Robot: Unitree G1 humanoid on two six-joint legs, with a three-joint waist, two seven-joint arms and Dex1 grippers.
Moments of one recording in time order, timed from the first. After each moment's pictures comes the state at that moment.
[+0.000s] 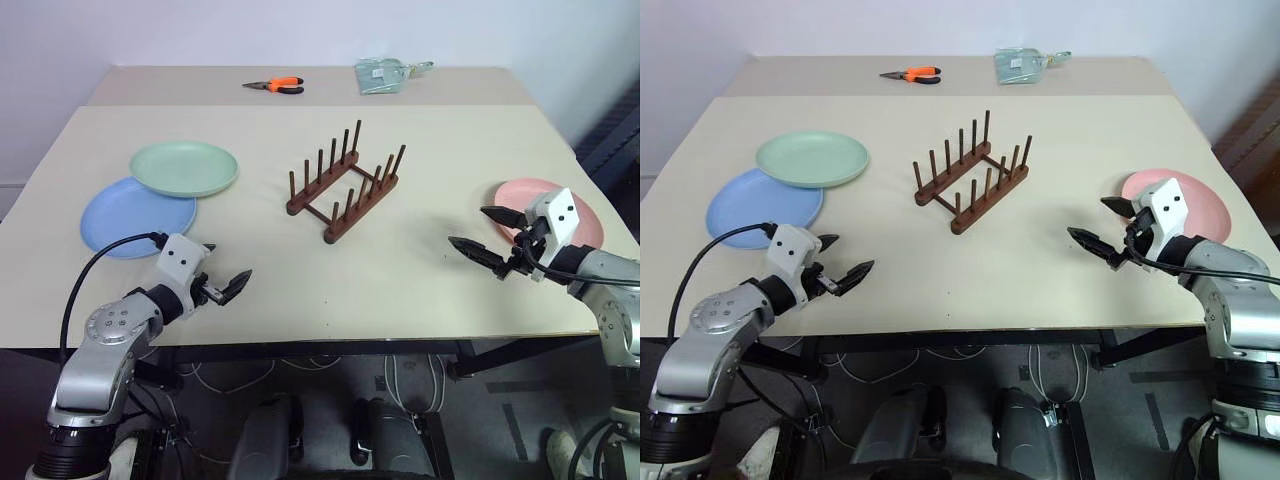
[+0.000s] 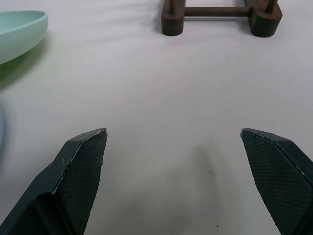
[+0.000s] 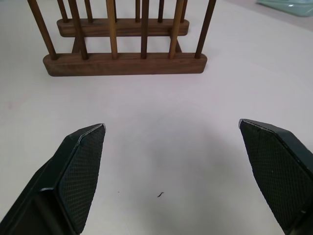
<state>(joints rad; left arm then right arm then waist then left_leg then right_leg) -0.04 0.56 0.13 -0.38 -0.27 0.52 -0.57 -0.27 -0.77 -0.27 0.00 0.40 0.38 0.89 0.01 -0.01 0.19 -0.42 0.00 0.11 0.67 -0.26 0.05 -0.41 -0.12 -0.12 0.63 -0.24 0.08</state>
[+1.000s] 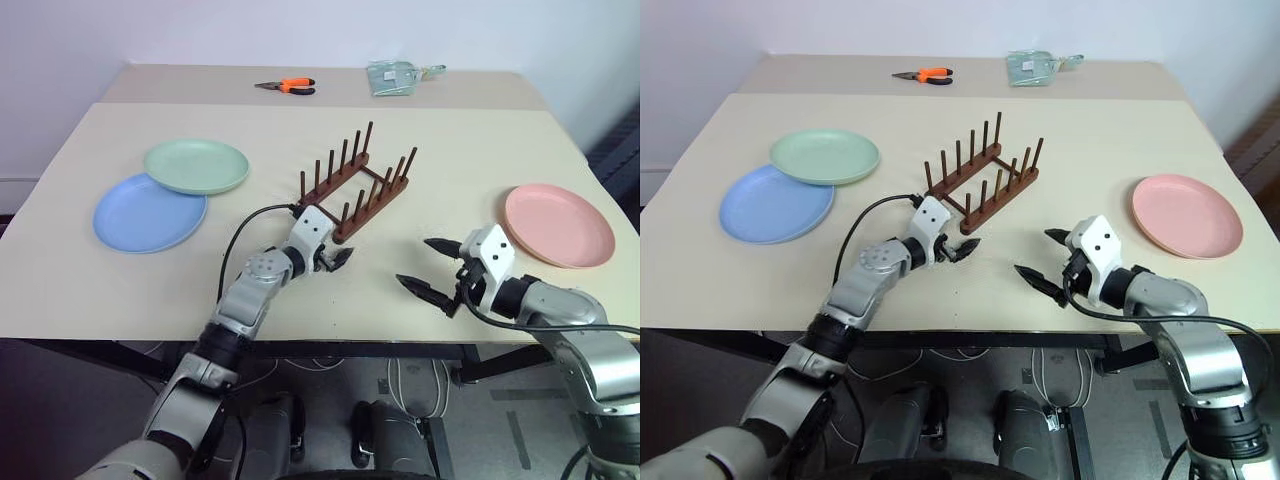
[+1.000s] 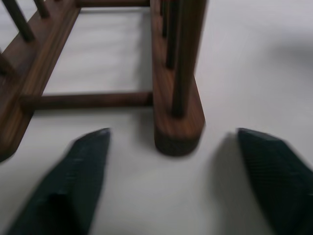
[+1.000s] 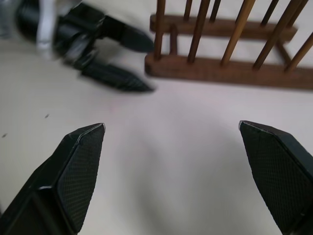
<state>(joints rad) -0.60 0.13 -0.26 0.32 -0.05 0.31 -0.47 -0.06 -0.68 -0.12 -0.39 0.41 0.51 0.73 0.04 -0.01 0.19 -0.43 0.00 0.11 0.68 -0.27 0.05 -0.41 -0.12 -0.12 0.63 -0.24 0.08</state>
